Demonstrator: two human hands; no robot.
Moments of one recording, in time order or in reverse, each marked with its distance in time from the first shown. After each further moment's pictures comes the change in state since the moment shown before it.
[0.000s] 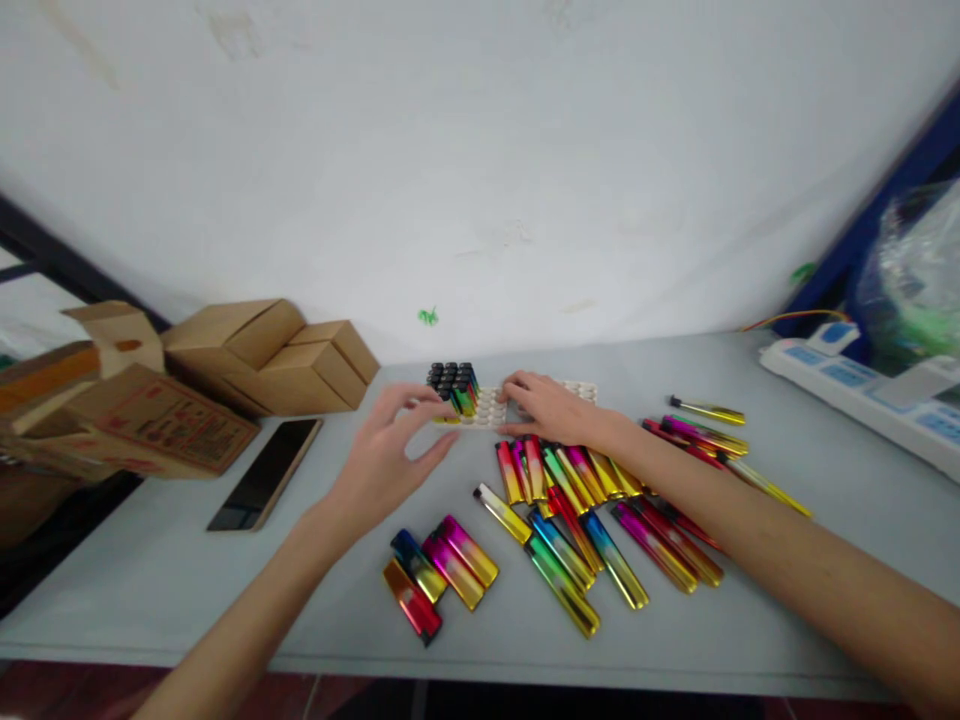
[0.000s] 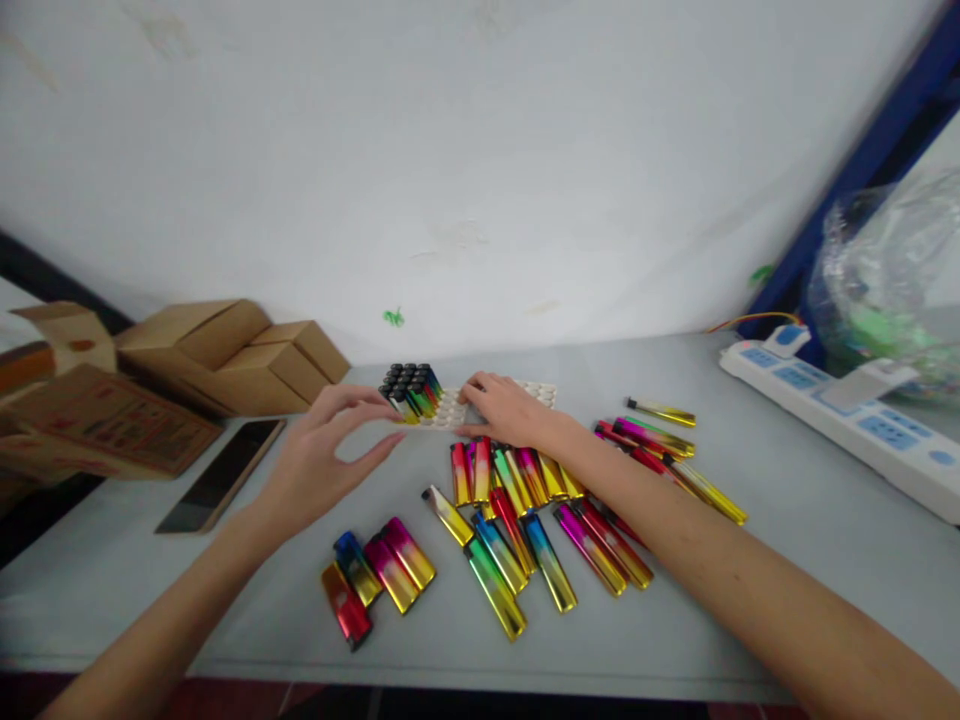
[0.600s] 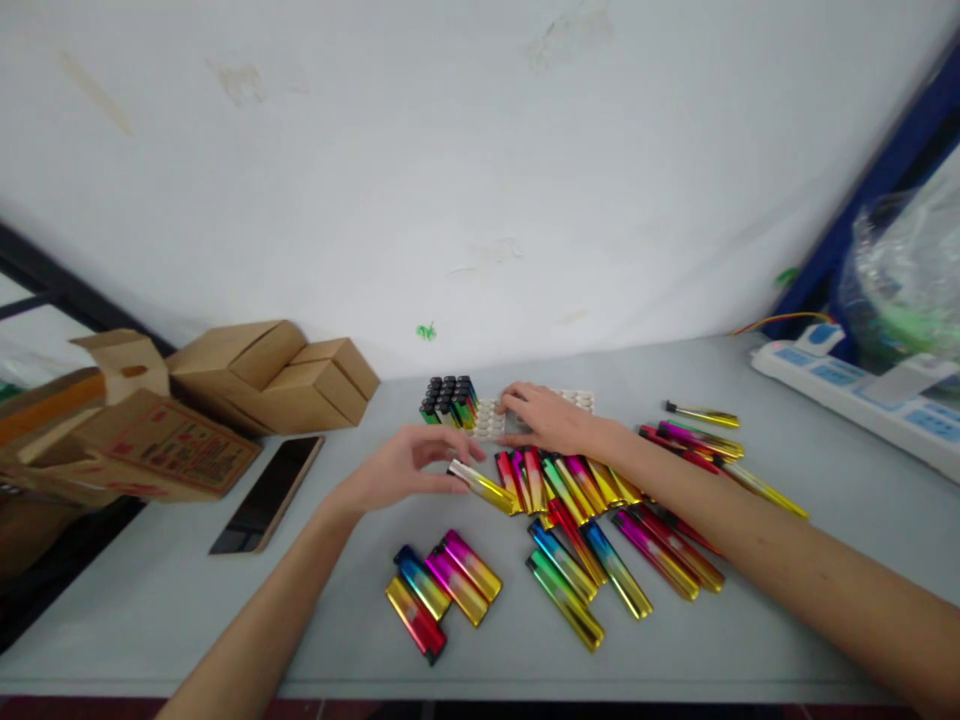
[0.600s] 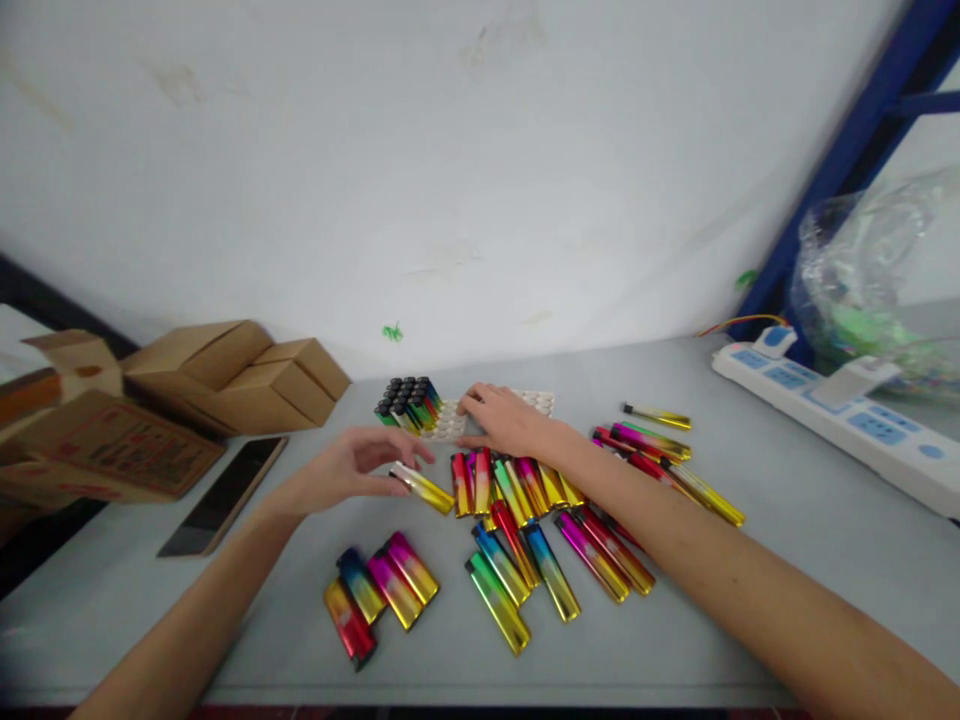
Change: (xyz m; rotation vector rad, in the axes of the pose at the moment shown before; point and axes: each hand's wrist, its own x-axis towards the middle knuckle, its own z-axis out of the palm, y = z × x) left_hand 0.011 -0.020 0.013 -1.032 -0.549 -0.321; right_hand -0.001 -0.002 0.000 -0.001 0.018 0.002
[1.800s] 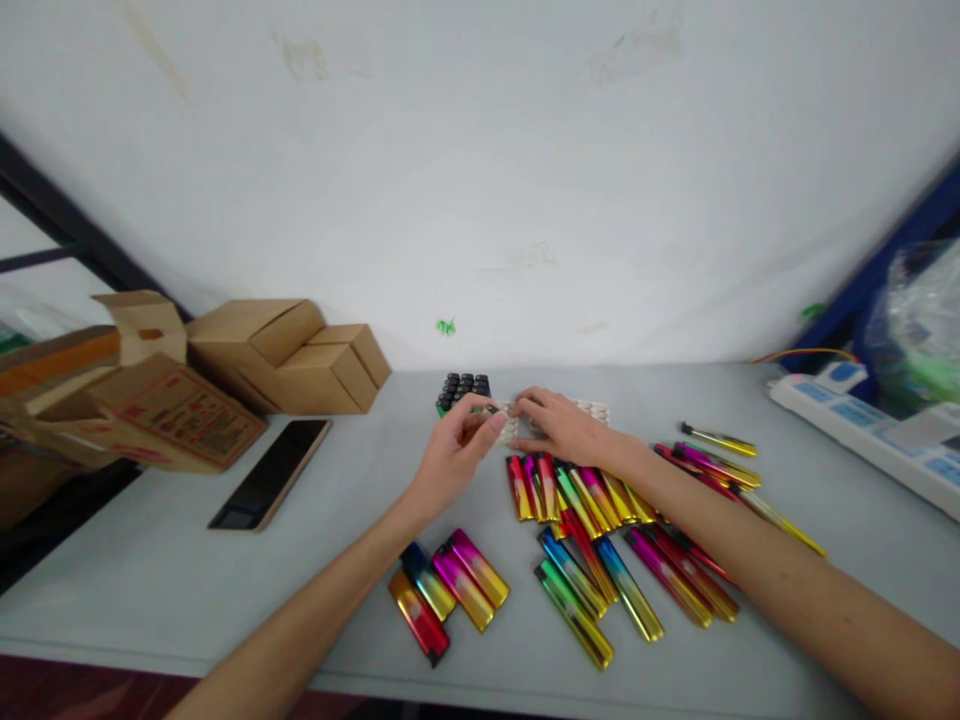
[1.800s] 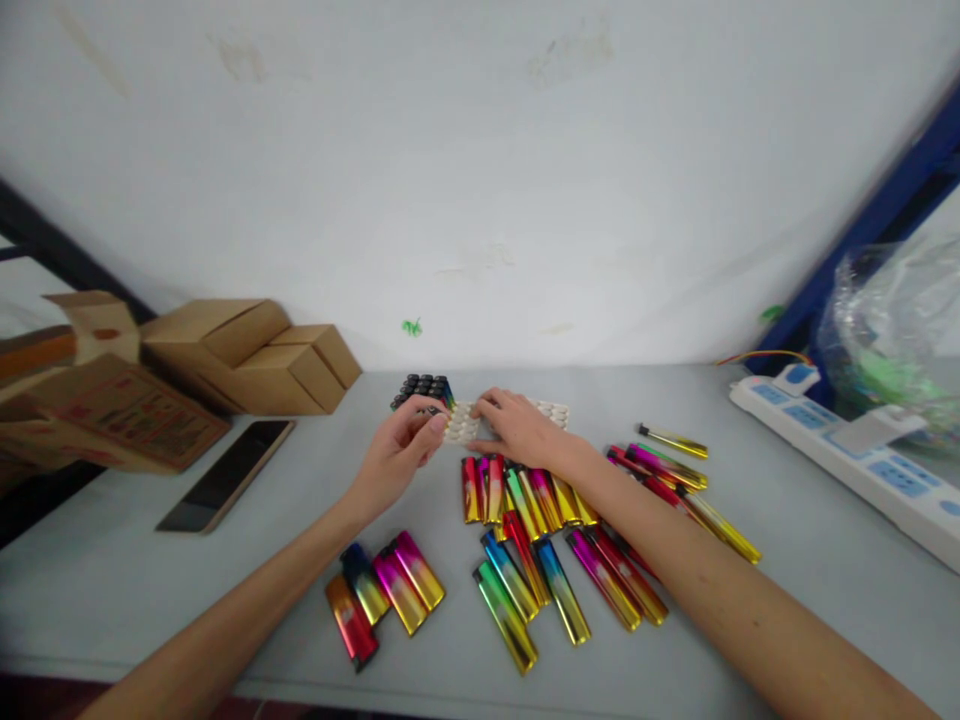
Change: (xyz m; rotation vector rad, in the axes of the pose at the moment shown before) left_hand 0.030 -0.008 0.053 -0.087 0.582 0.117; right_hand -0.001 -0.003 -0.005 0.039 -0.009 -0.008
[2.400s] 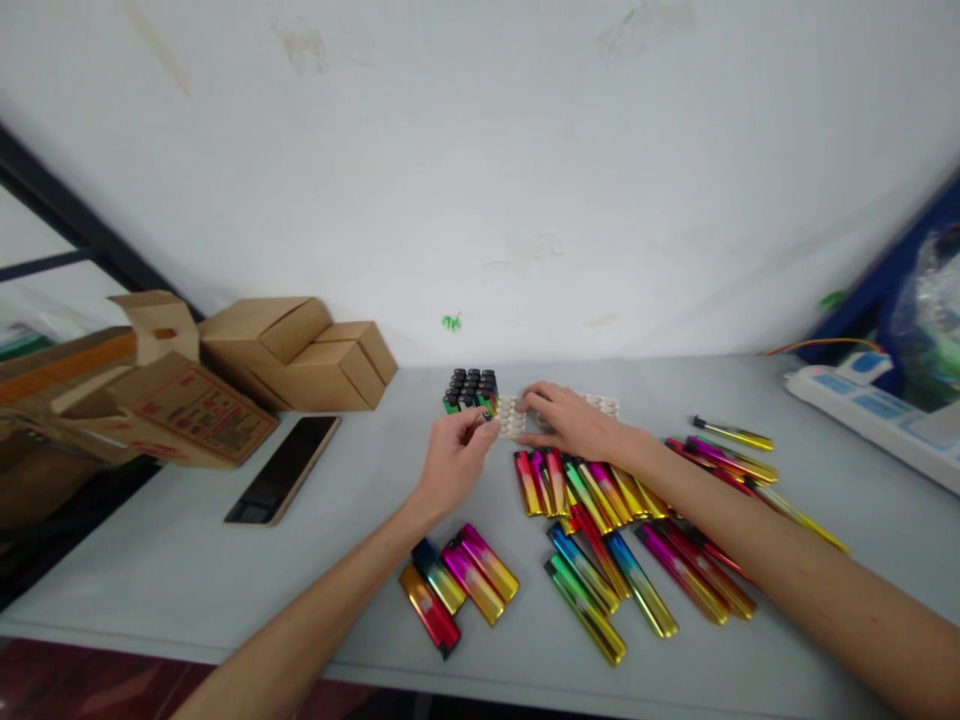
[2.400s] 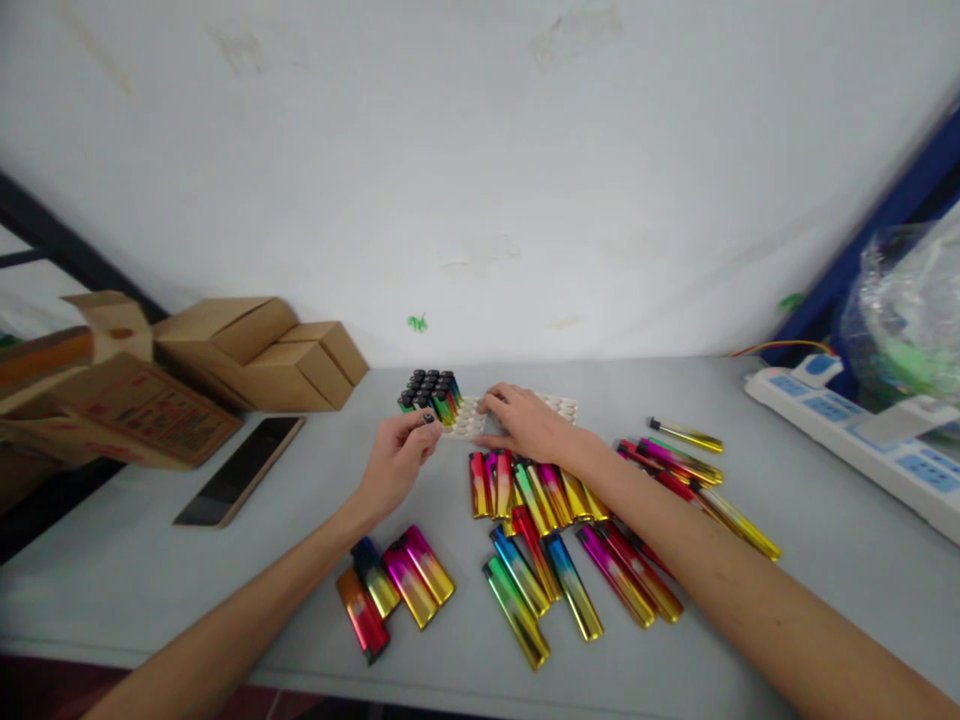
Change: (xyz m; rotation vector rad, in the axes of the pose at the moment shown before) left_hand -0.004 -0.006 -0.004 0.172 0.101 0.023; right_hand -0.001 0.008 0.007 -0.017 0.002 -0.020
